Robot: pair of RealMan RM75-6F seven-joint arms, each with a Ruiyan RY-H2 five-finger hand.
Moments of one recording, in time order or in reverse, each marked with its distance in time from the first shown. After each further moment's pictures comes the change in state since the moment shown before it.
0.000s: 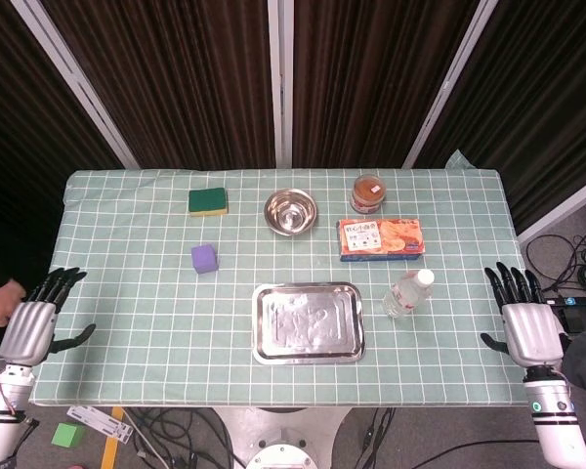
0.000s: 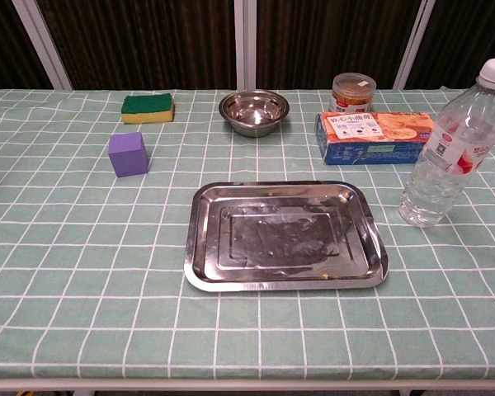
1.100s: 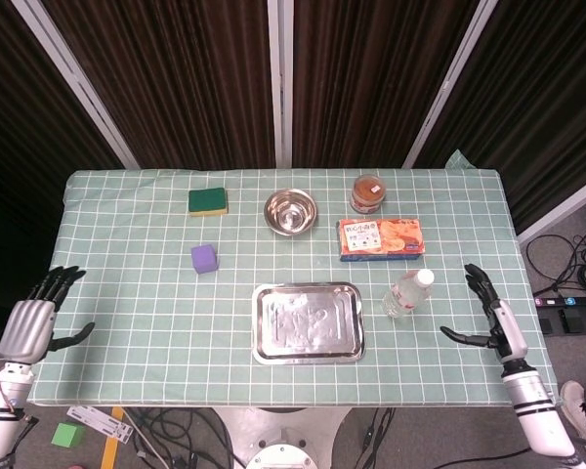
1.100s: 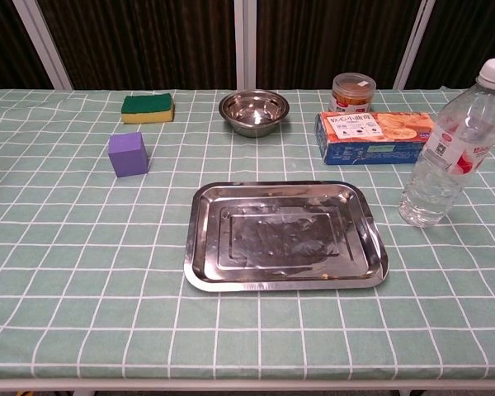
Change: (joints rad) left arm -0.004 -0.003 -0.002 0.028 0.001 -0.003 -0.022; right arm 0.045 -0.118 0.010 0.193 -0.103 -0.166 1.455
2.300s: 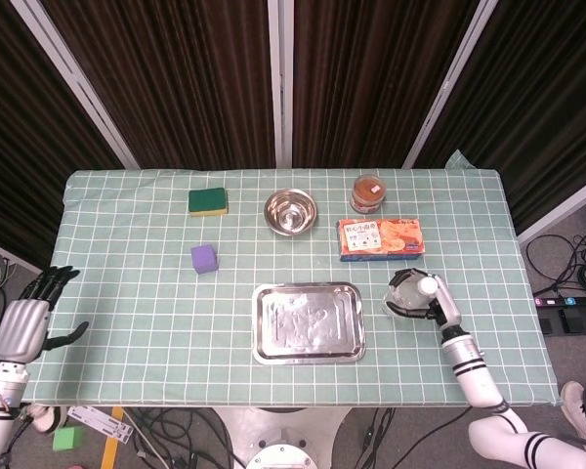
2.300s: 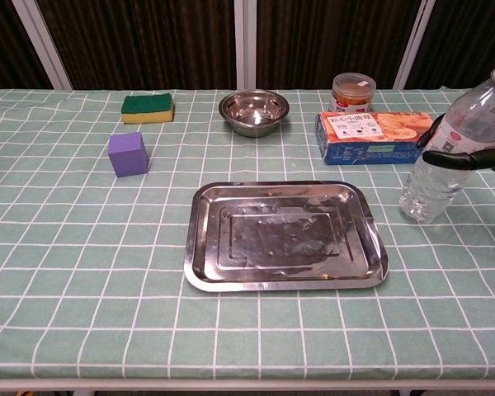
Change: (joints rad) left arm 0.002 -0.006 0.002 0.042 -0.006 -0.003 -0.022; right arm 0.177 -0.245 0.078 0.175 0.068 -0.129 -0.125
